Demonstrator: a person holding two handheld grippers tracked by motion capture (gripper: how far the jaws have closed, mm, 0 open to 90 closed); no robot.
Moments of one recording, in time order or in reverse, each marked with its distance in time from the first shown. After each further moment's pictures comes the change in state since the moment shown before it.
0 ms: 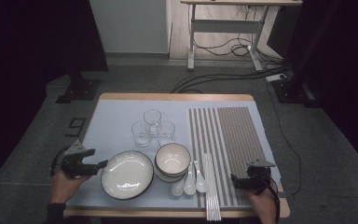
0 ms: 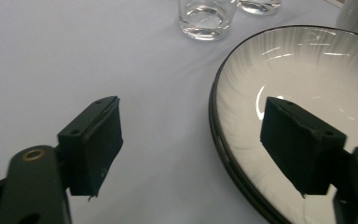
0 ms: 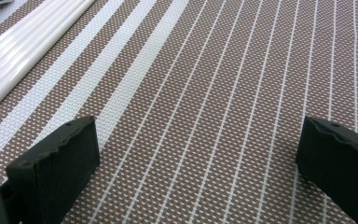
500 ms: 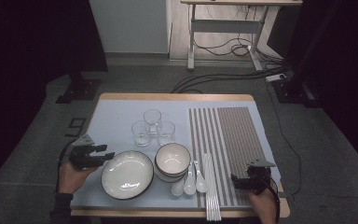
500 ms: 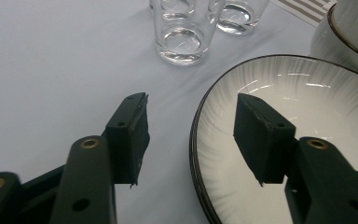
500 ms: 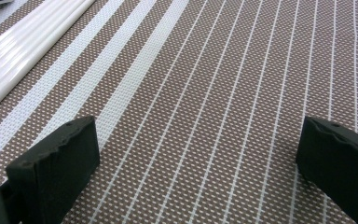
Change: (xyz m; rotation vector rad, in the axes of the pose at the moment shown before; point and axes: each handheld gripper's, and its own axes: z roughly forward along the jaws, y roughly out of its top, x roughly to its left) left arm 0.001 0.026 0.017 -0.005 -0.089 0.016; right arm 0.000 0.000 0.000 0.000 0.000 0.000
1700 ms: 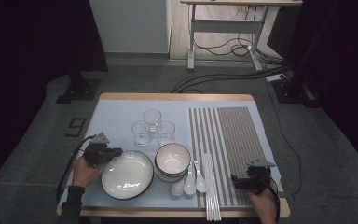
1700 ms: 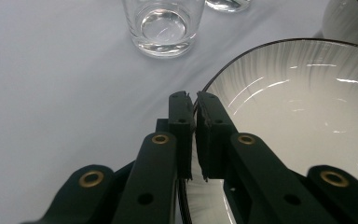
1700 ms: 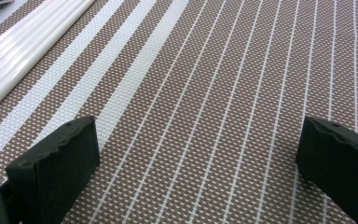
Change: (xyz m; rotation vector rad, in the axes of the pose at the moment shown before) left arm -0.005 0.011 0.039 0.091 -0.035 0.064; right arm 0.000 0.000 0.000 -0.001 -0.001 0.001
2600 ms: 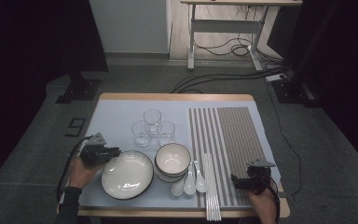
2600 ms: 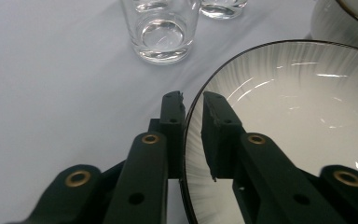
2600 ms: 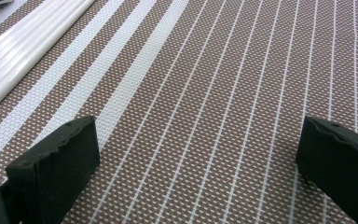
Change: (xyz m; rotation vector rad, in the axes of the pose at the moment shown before) left arm 0.000 -0.003 -0.009 -0.025 0.000 0.040; right arm 0.000 0.000 0.000 0.000 0.000 0.000
